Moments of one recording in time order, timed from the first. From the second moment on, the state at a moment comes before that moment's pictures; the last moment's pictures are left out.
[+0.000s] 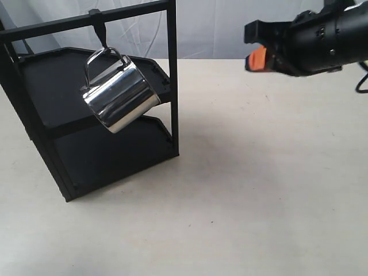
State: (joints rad) left arm 0.02 0.00 0.00 0.04 0.23 -0.01; right arm 0.29 1.35 -1.00 0.76 0.58 -0.40
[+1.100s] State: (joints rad) left arm 0.02 0.00 0.00 0.04 0.23 -0.01; right arm 0.28 0.52 -0.97 -0.39 0.84 0.34
